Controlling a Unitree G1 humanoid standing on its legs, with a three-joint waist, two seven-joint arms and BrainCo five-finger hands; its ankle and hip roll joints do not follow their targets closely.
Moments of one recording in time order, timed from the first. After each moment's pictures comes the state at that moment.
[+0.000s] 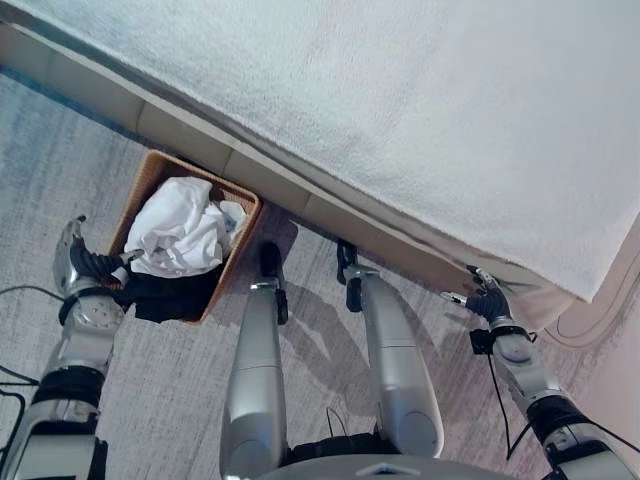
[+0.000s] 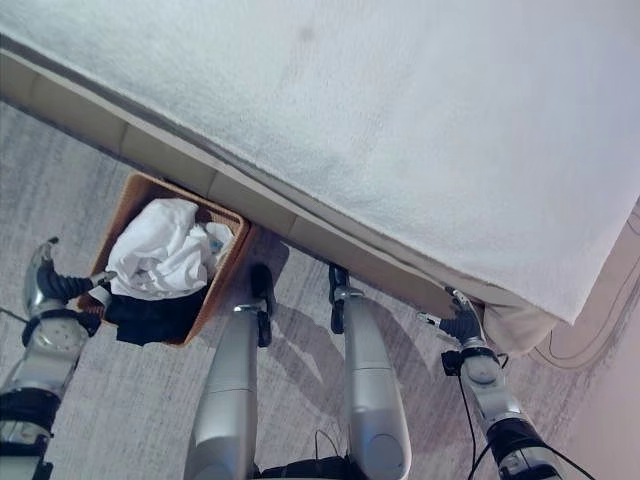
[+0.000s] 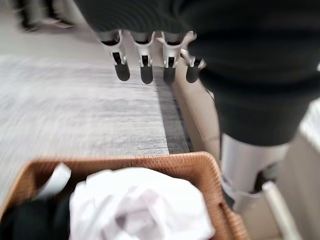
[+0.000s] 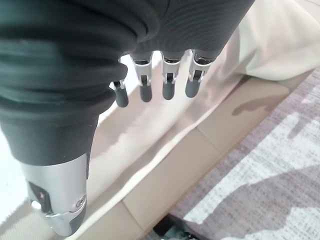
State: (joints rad) left arm -0.23 0.67 0.04 0.66 0.01 -0.03 0.45; right arm -0.15 -0.46 0.17 0.72 0.18 -0.17 -0.21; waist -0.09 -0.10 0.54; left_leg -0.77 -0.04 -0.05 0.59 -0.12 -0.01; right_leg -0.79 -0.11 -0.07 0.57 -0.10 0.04
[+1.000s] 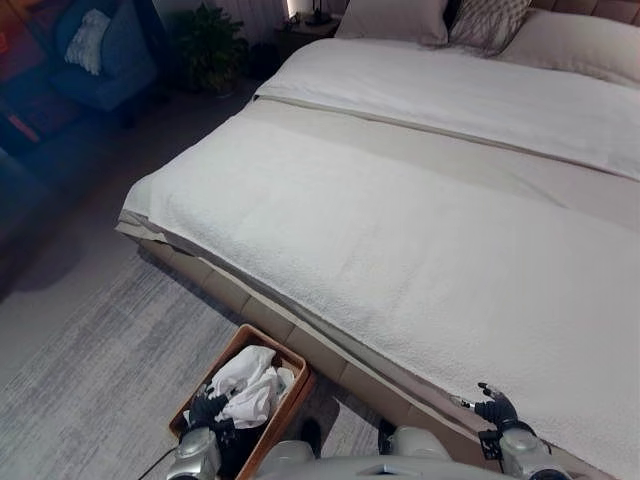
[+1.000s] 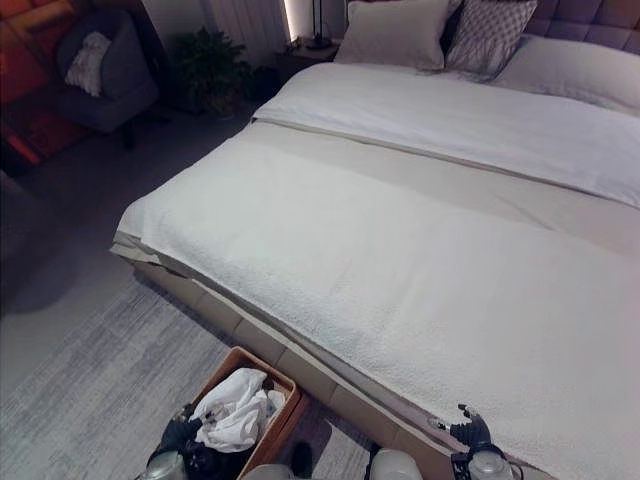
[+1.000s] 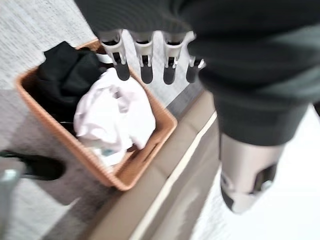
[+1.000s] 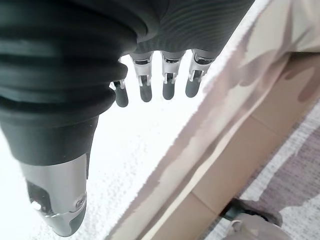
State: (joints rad) left arm 0.06 0.20 -0.02 1.07 -0.29 -0.16 0.15; right arm 0.04 -0.34 0.09 1.08 0.09 -0.11 -0.14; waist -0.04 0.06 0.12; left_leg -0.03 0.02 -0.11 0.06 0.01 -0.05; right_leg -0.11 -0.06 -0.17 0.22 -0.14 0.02
